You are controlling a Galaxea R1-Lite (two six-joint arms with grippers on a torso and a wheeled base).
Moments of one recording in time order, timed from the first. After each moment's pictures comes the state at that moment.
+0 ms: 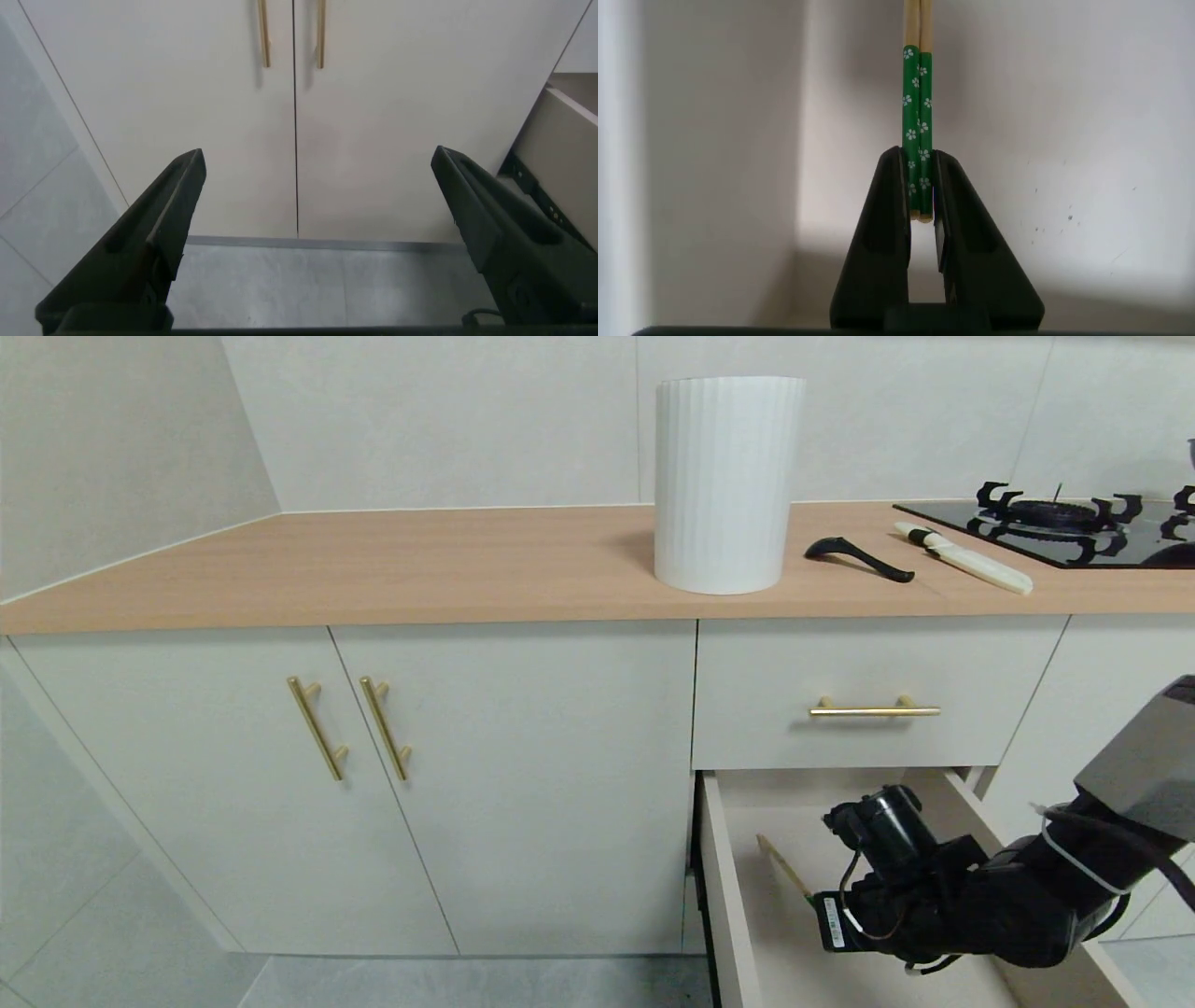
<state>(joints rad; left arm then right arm) 0.00 0.00 0.00 0.00 0.04 -0.01 0.49 2.08 -0.70 -0.36 -0.11 0.40</state>
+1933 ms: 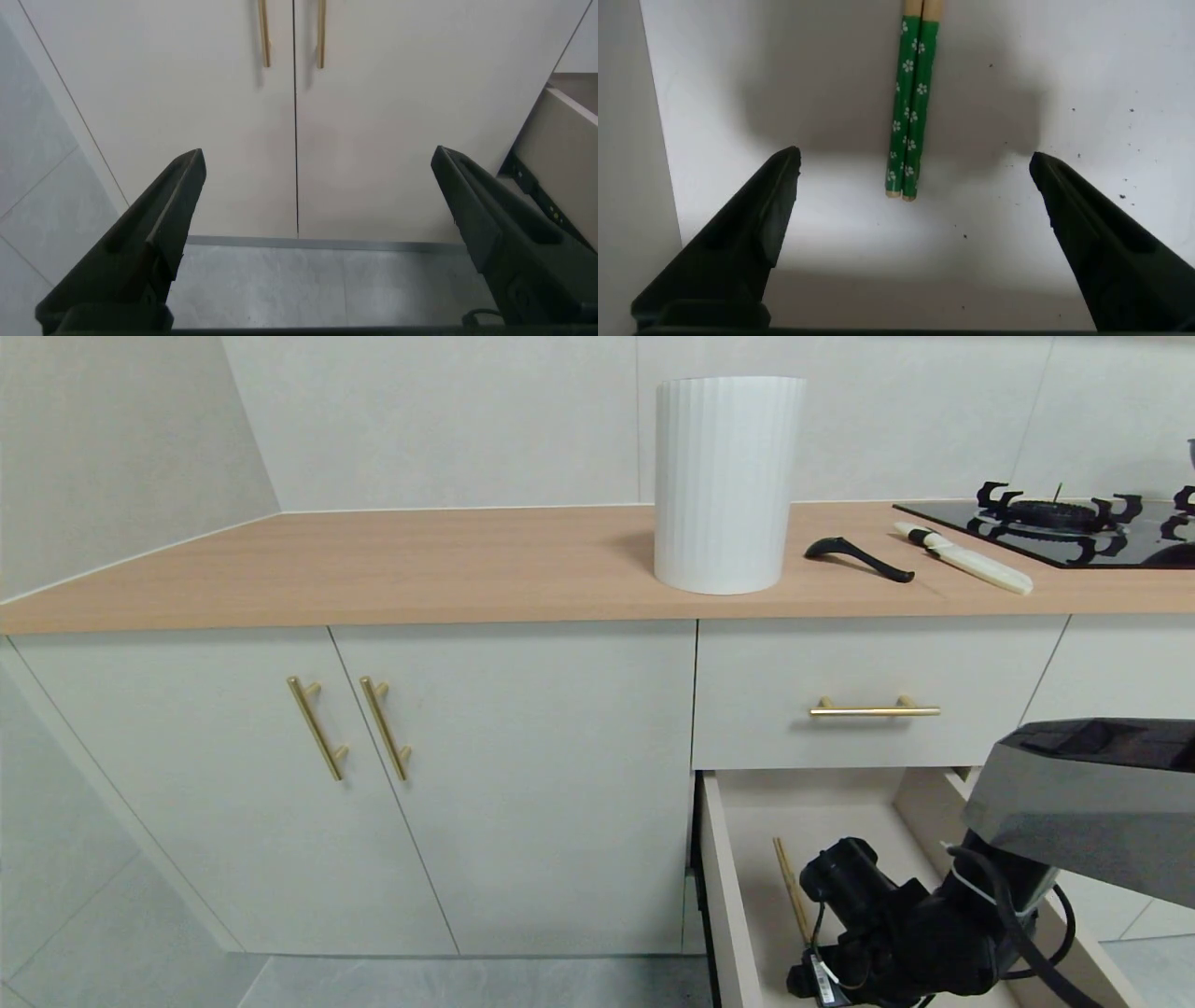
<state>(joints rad) 0.00 0.00 0.00 0.00 0.04 -0.01 0.52 2.26 -0.71 -0.35 -0.17 0.39</state>
